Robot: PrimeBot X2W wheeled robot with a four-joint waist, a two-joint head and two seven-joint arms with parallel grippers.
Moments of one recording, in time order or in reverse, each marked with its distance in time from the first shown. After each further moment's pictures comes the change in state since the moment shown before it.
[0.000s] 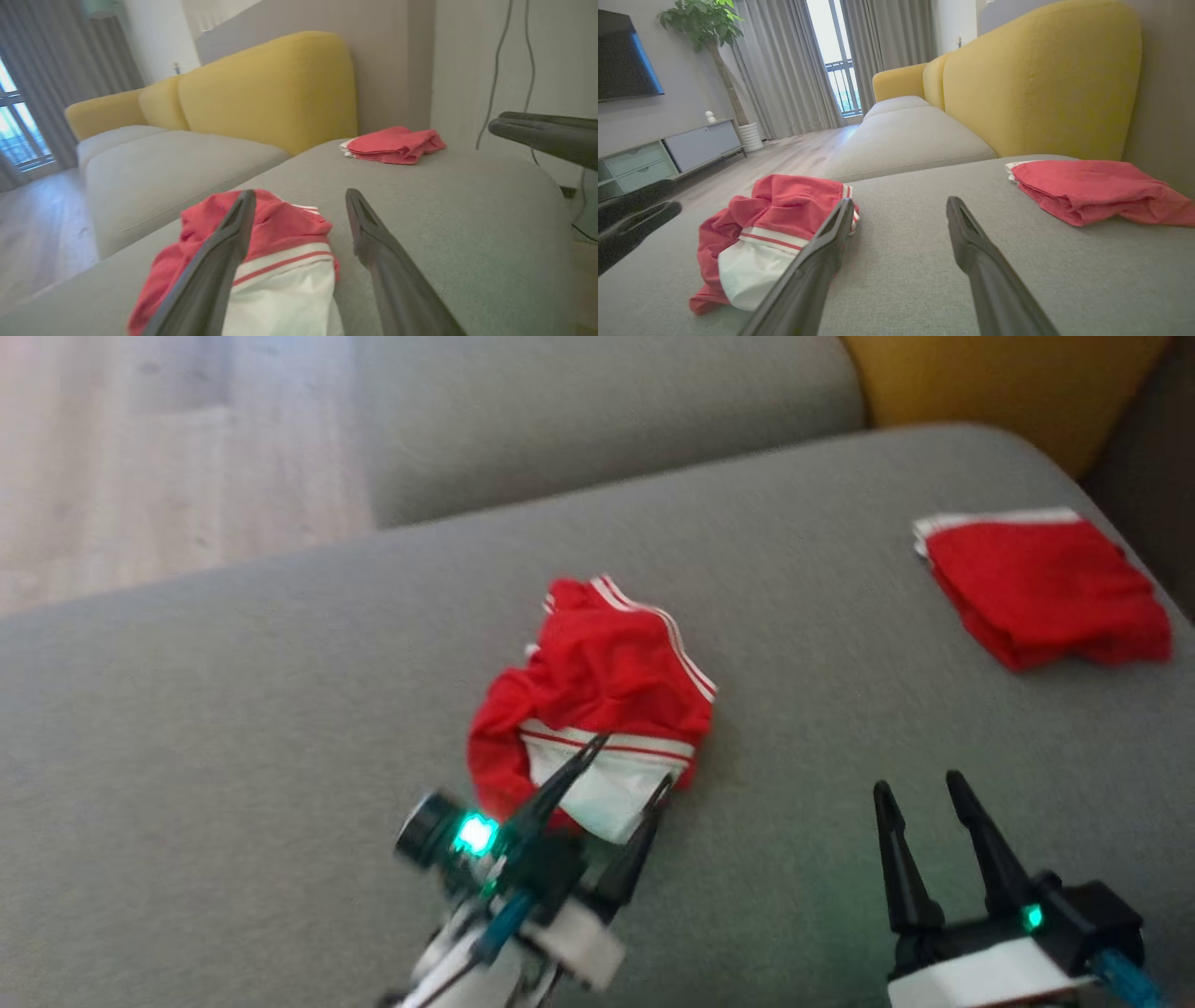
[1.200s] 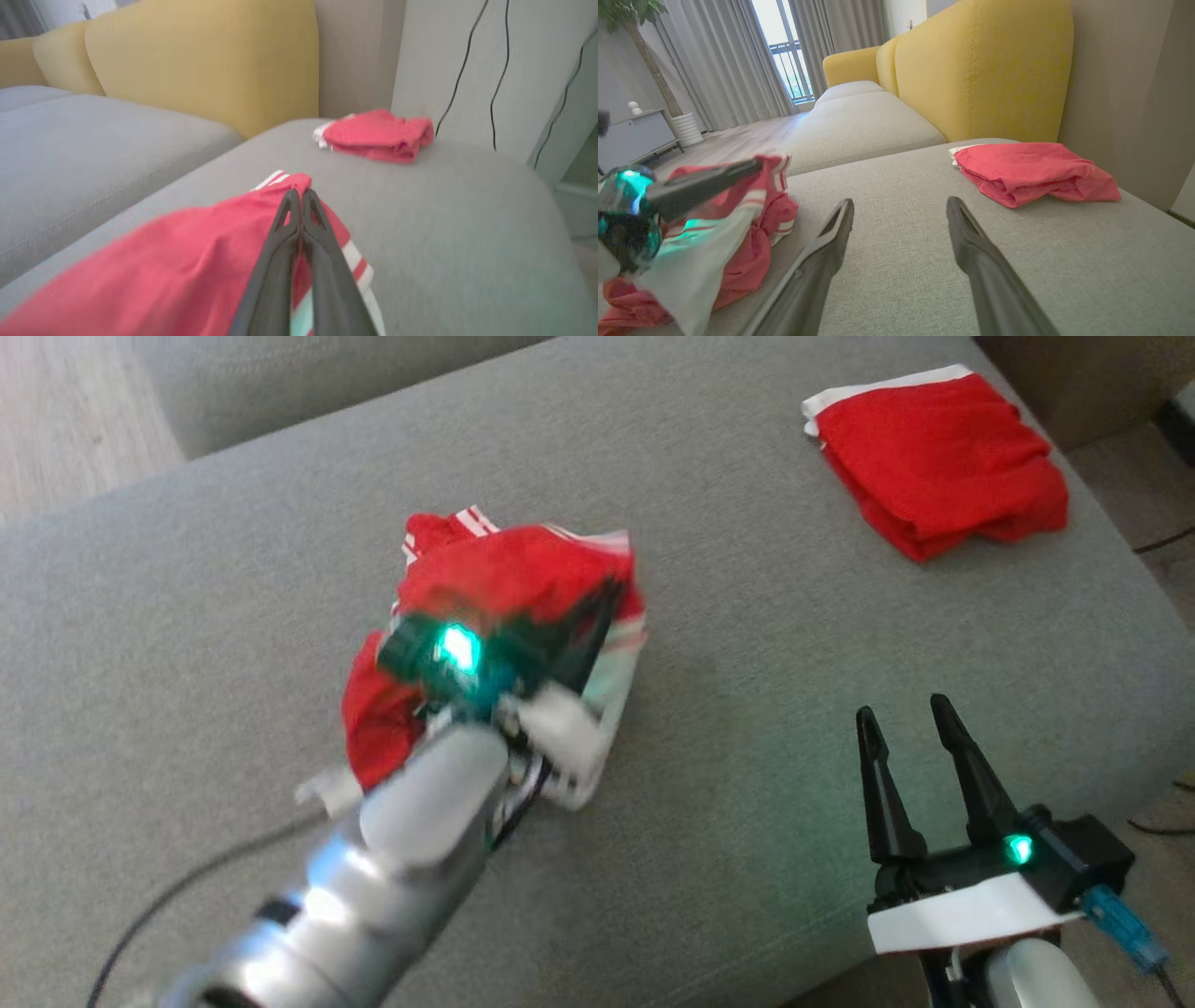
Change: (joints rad) left arm -0.471 -0.007 -0.210 0.386 -0.338 0.000 -0.008; right arm -0.126 0.020 0.017 -0.001 0.002 0.000 0.000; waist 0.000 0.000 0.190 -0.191
